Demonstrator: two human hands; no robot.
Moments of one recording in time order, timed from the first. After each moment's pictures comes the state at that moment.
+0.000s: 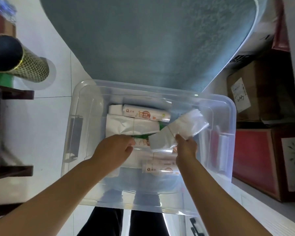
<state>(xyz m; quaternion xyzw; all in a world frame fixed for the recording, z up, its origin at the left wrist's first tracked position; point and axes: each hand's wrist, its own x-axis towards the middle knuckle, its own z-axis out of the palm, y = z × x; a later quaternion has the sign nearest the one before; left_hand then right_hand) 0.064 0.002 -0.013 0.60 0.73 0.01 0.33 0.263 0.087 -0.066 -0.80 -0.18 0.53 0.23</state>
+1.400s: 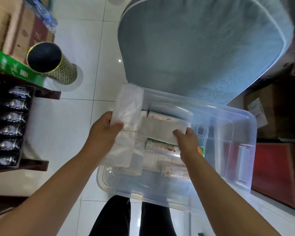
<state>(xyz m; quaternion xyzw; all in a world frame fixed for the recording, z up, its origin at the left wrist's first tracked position) -0.026 -0.029 0.068 0.18 0.80 0.38 0.43 0.181 0.081 -0.028 -0.71 -0.37 0.57 0.17</state>
